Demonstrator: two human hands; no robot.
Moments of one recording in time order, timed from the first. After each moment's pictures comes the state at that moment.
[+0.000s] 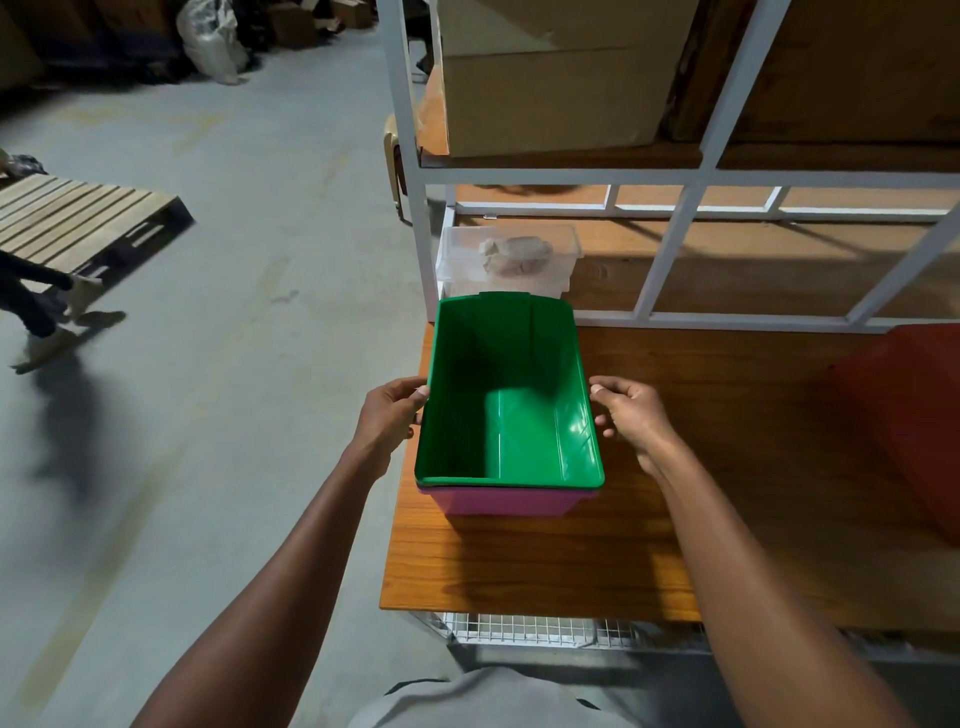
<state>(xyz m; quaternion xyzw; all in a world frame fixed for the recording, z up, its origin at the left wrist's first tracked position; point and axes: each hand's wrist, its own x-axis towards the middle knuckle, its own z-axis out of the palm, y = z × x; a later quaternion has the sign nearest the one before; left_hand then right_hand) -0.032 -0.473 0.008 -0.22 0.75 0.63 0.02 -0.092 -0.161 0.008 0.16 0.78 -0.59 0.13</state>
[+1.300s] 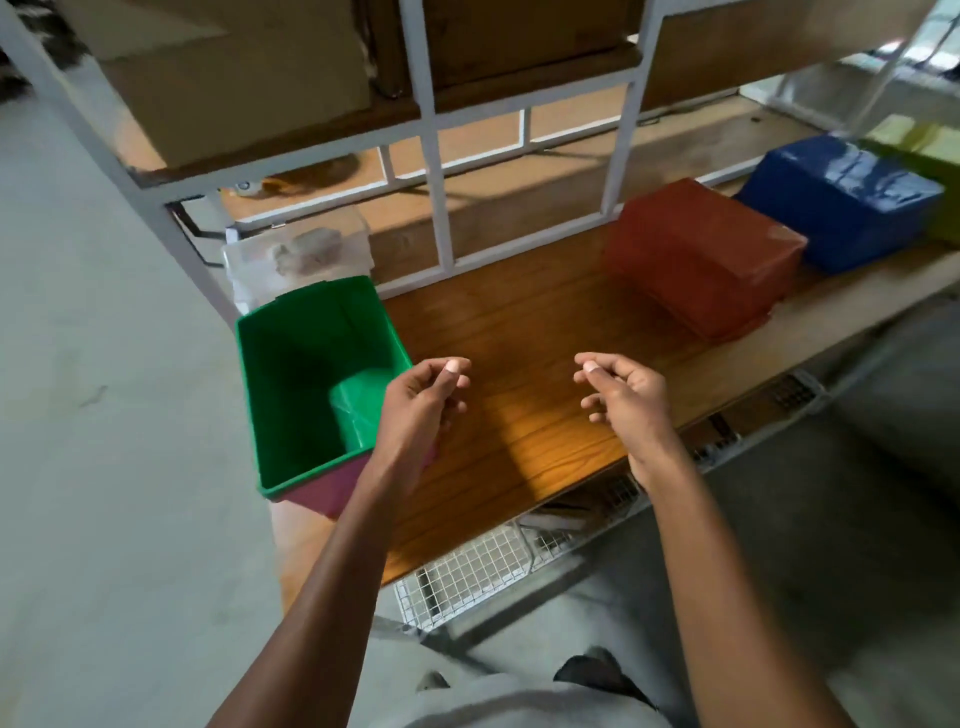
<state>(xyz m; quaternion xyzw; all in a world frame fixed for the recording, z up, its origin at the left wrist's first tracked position) 0.037 -0.265 0.052 0.01 0.71 0.69 0.13 0.106 -0.030 0.042 0.25 0.69 -0.67 -0.11</state>
